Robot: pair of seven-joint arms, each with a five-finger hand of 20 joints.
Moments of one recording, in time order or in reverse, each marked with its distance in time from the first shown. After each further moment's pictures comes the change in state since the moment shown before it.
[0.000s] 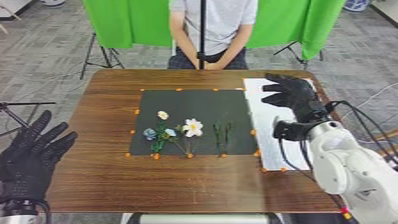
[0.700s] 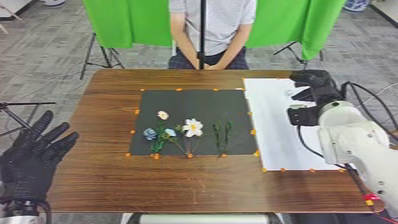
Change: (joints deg) left arm 1.0 2.0 0.3 -0.2 -1.6 0.7 2.2; right arm 18.8 6.8 -14.0 10.0 -24.0 6.2 26.3
